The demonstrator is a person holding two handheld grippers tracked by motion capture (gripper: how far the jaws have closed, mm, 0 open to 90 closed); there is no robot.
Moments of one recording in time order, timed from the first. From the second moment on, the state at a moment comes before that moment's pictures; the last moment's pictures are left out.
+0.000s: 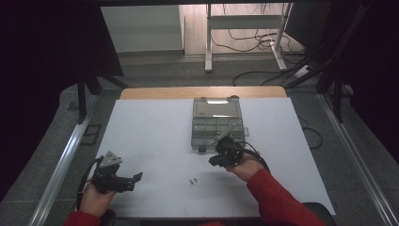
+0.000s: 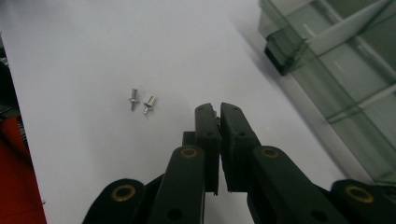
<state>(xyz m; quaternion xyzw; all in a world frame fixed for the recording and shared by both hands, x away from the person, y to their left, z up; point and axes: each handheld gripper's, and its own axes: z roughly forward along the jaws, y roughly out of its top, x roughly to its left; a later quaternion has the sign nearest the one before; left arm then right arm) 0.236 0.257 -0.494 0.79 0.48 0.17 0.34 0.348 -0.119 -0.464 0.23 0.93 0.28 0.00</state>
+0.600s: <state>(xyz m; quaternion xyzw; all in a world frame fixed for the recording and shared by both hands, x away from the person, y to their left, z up) 0.236 0.258 -0.495 0.79 0.48 0.16 0.34 0.370 -0.158 -0.450 0.27 0.92 0.29 0.04</state>
